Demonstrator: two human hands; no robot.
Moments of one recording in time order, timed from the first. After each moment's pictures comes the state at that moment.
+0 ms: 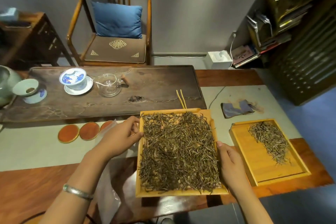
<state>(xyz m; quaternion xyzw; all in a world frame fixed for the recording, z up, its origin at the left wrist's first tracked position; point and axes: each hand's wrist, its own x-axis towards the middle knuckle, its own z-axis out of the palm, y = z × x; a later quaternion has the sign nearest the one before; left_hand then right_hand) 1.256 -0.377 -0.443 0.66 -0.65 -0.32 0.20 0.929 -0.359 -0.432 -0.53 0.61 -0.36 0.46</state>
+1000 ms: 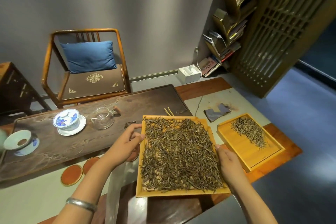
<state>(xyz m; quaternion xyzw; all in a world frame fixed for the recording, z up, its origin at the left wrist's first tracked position) 1.277 -0.391 -0.377 0.54 -0.55 -0.55 0.32 0.969 -0.323 -0.386 -0.45 0.68 -0.41 0.41</state>
